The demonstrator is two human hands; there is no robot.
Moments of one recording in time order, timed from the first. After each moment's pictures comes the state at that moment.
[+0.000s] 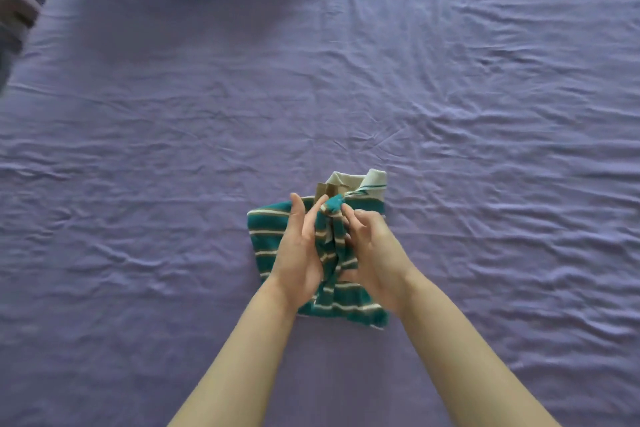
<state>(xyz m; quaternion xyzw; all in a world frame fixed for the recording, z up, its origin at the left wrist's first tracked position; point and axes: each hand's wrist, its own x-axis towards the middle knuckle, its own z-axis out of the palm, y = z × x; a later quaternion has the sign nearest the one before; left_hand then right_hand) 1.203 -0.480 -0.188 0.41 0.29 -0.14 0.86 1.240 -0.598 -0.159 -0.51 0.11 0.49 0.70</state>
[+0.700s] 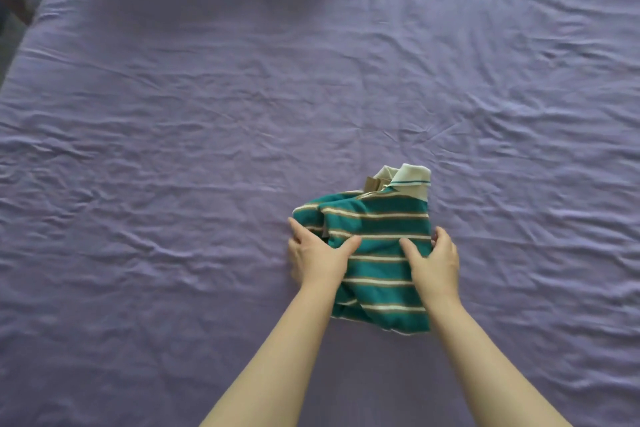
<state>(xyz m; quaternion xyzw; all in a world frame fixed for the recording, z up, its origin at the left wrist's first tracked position) 1.185 -0.426 -0.255 0.73 0.51 -0.16 0.43 1.223 -0.585 -0.263 -0.88 0.17 0.19 0.39</state>
